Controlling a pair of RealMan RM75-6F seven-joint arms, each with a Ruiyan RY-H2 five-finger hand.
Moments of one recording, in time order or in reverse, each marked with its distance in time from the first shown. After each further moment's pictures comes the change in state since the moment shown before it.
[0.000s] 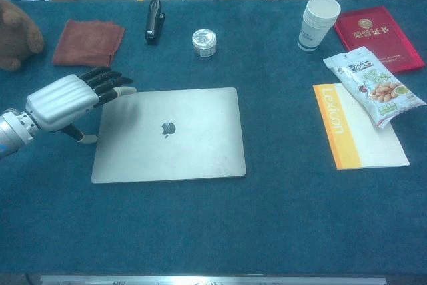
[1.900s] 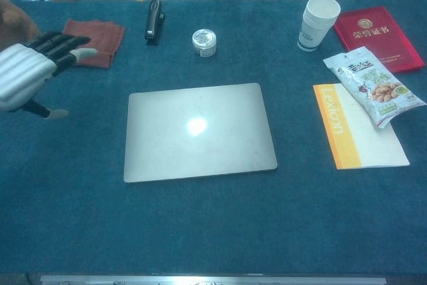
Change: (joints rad) left arm 0.094 0.219 -0.082 -0.396 -0.191 0.057 0.270; right arm 0.050 -0.023 -0.029 -0.019 -0.119 -0.060 0.007
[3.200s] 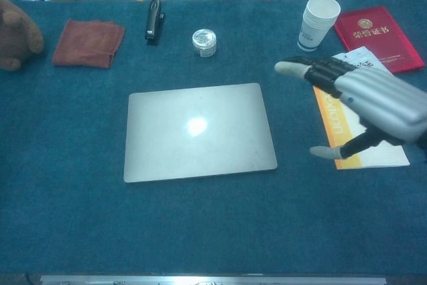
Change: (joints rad) left arm 0.290 0.242 -0.028 -0.346 -0.104 0.189 0.137; right arm 0.298 -0.321 -0.053 -0.205 -0.125 -0.447 -0.353
